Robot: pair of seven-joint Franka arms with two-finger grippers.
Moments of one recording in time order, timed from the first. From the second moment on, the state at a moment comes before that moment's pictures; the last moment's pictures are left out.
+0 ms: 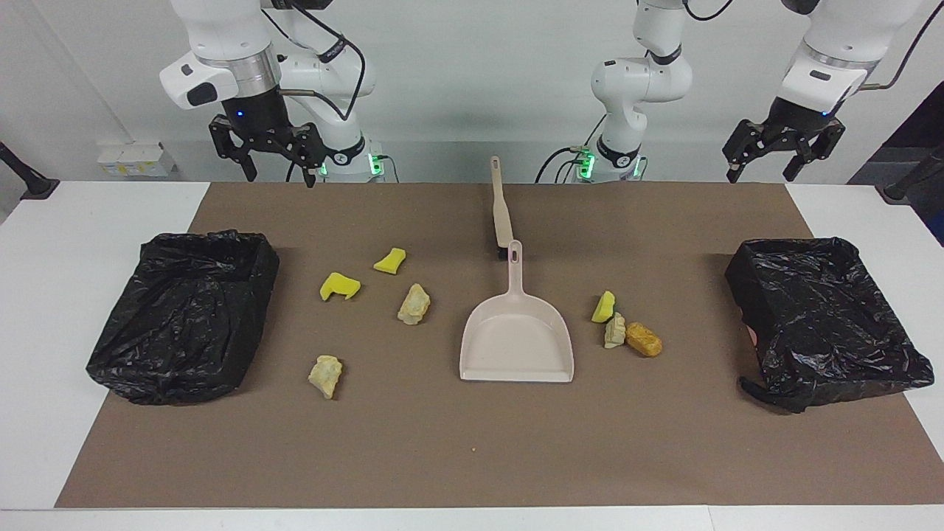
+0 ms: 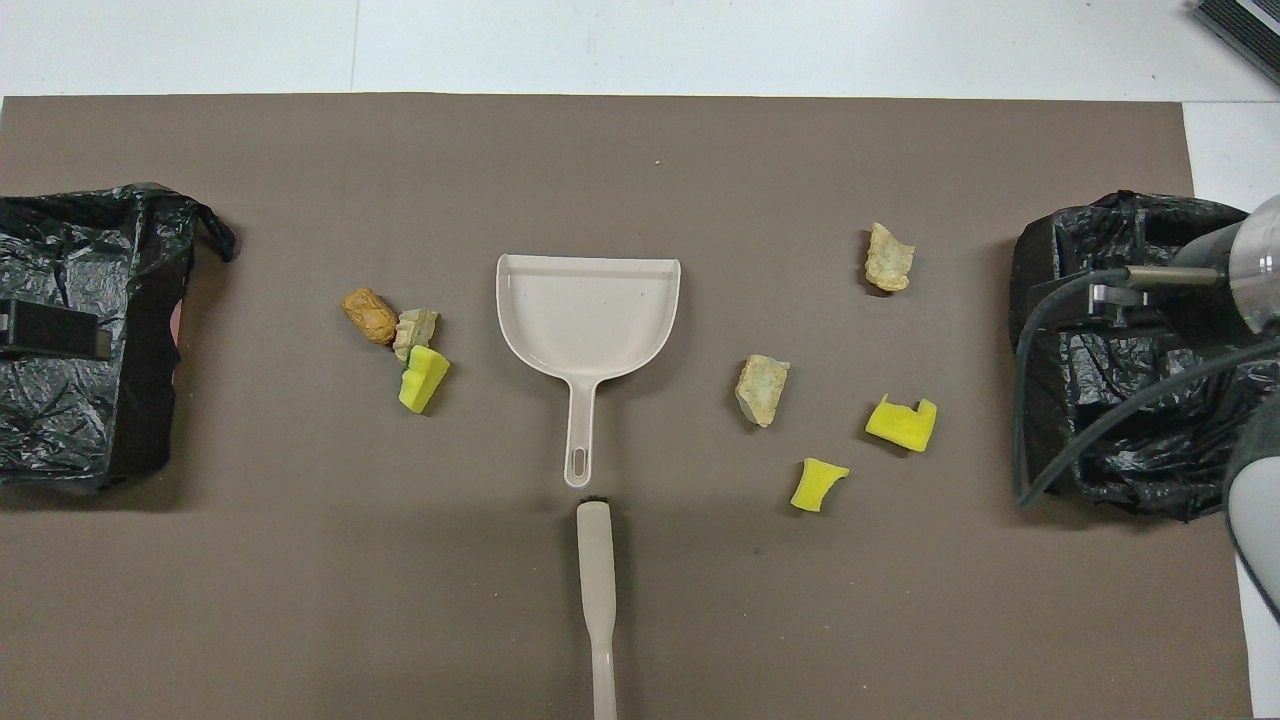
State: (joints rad) left arm -0.04 -0.09 -0.01 -1.58 0.00 1.55 -0.02; right arm 0.02 -0.01 0.12 -1.49 -0.05 1.52 0.26
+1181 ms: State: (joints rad) left arm -0.10 -0.19 -0.04 -1.79 -0.01 1.54 -0.03; right arm 0.02 -0.01 0.12 -1.49 -0.05 1.52 0.26
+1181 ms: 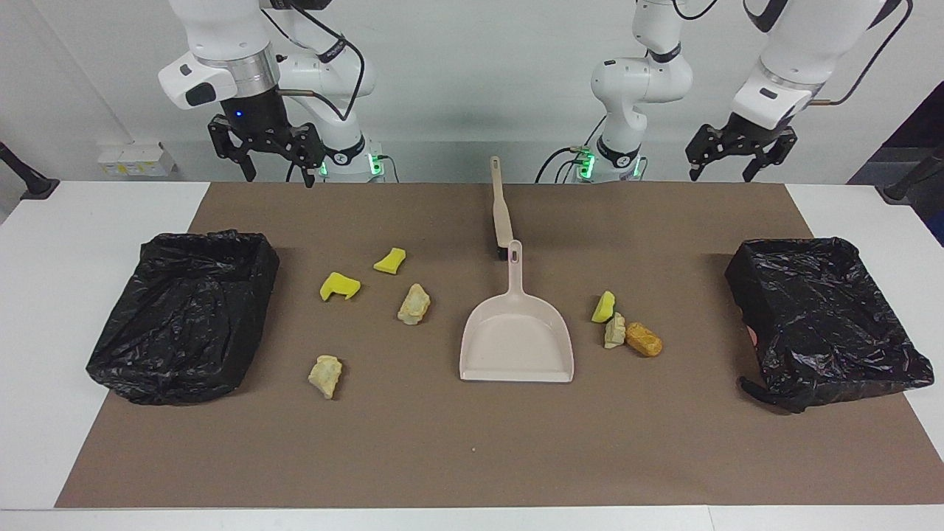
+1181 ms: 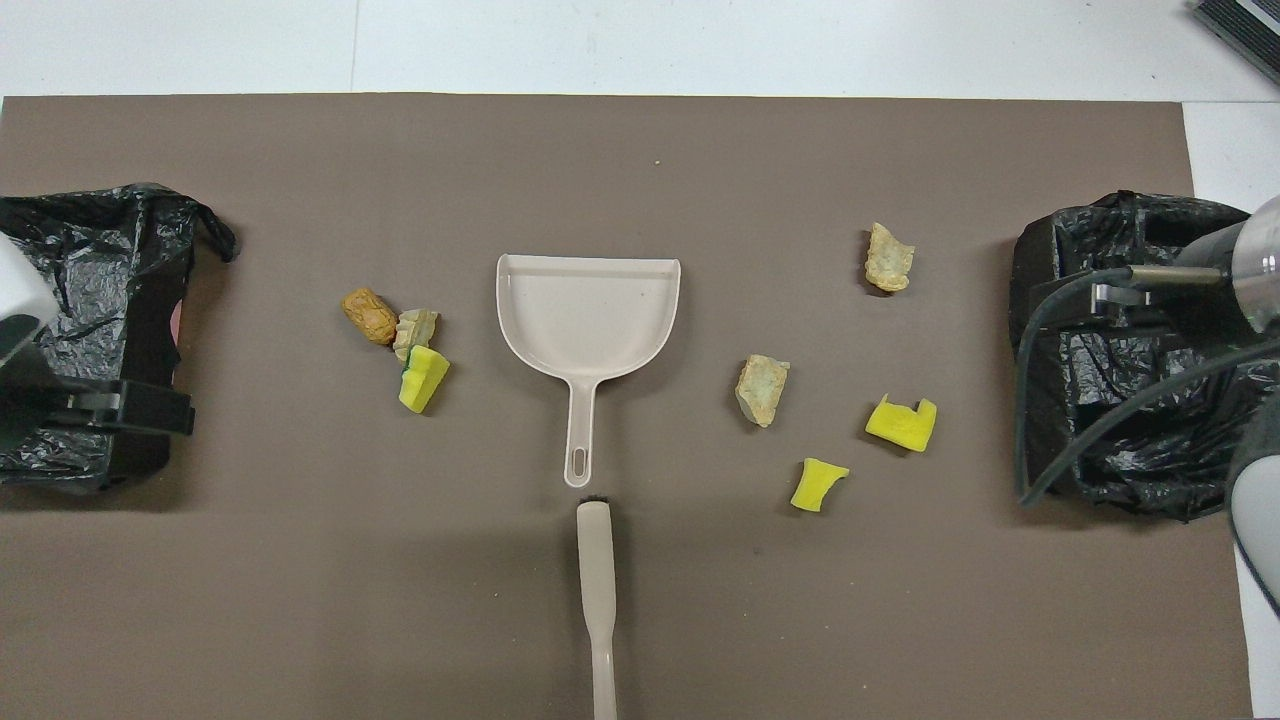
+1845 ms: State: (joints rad) left arm -0.47 -0.26 -0.05 -2.06 -0.03 1.71 -0.36; right arm 0.02 -0.01 0.12 -1.50 -0.05 1.54 0.26
